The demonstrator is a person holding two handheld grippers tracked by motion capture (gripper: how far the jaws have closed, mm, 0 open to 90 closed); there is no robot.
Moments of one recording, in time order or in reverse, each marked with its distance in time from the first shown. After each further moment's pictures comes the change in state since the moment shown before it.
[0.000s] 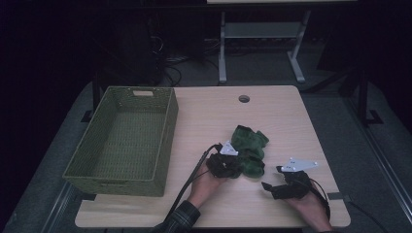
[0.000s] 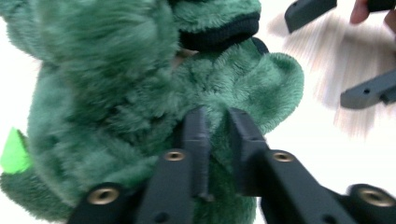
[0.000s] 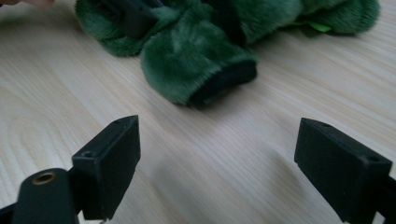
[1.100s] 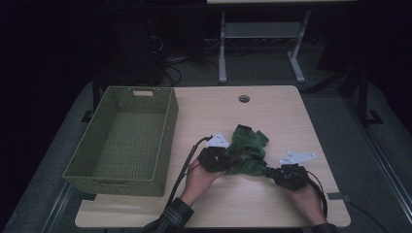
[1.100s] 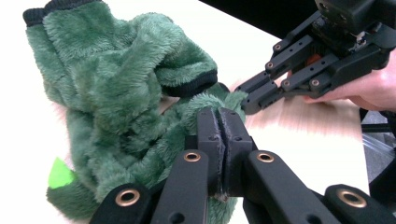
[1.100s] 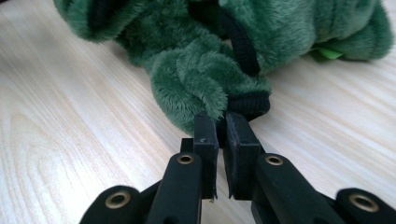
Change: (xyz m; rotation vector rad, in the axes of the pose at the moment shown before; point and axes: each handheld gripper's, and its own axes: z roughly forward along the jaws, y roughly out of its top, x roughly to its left) left arm -0.002 0.017 -0.046 -0.124 -0.094 -0.020; right arm -0.007 0.018 0.001 -0.004 0.044 0.007
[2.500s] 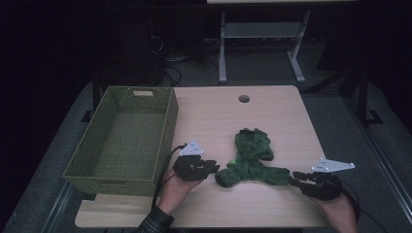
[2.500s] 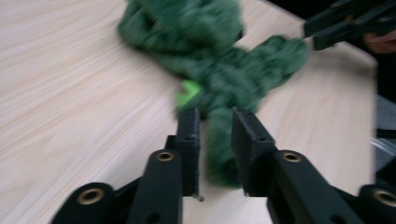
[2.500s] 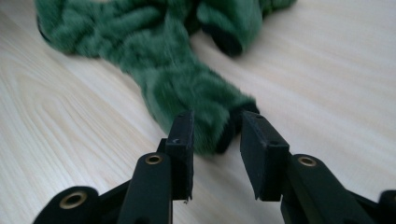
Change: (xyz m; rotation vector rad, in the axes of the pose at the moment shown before) left arm -0.003 -0.033 -0.053 -0.003 0.082 -0.046; right arm -0.020 -0.032 -0.067 -0.013 -0.062 0.056
